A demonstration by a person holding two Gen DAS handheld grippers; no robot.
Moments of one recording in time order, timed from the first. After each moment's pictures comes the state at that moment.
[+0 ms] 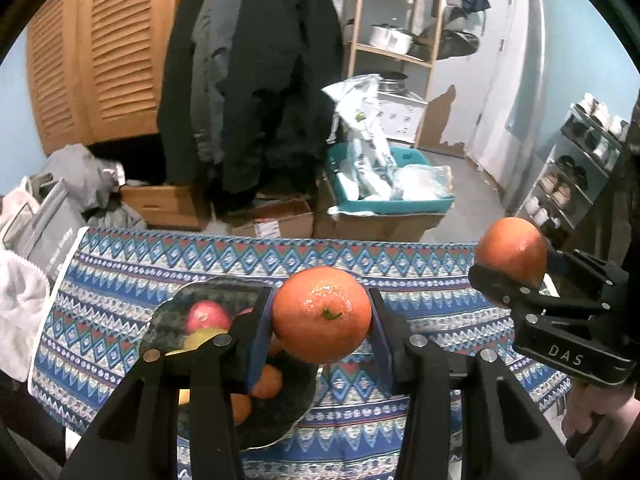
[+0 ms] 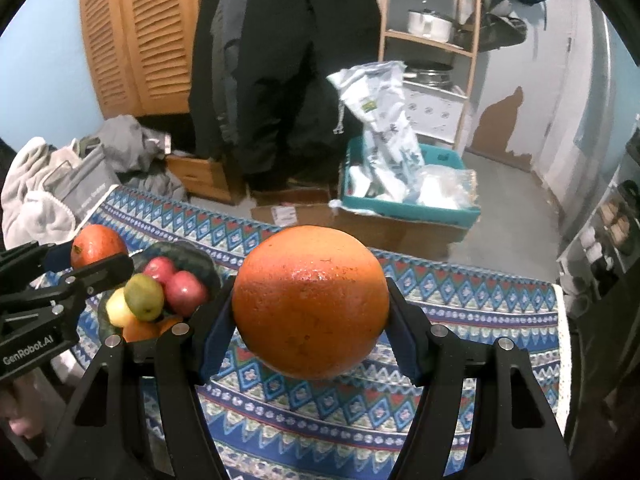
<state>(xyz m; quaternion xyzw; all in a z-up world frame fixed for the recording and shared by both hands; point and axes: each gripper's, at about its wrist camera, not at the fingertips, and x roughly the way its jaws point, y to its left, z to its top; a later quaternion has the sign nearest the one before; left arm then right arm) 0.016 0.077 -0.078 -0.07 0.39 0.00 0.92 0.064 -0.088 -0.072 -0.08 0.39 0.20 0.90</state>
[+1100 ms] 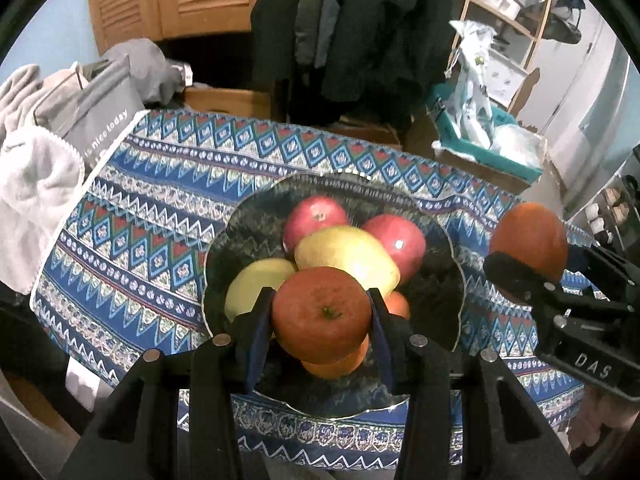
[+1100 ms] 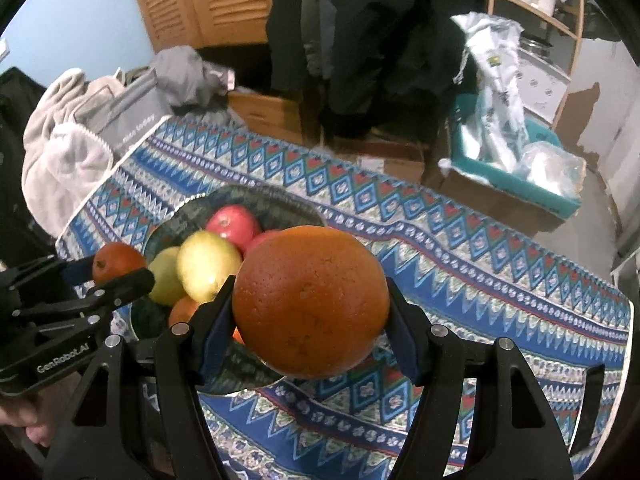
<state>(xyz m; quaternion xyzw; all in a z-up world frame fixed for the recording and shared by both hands) 0.000 0.175 -0.180 -0.13 0.49 0.10 0.86 0.073 0.035 -0.159 -0.11 0.46 0.29 0.83</state>
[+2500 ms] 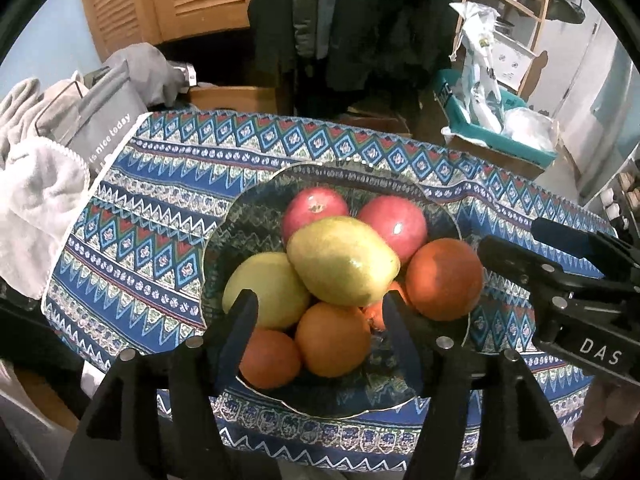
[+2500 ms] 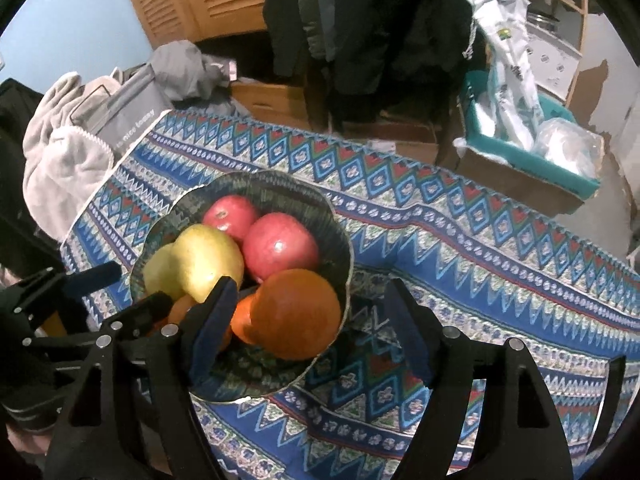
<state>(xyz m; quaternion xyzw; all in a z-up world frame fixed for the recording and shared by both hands) 0.007 0.161 -0.180 -0.09 0.50 0.12 0.85 0.087 0.032 -0.170 -0.08 0.48 0.29 0.83</state>
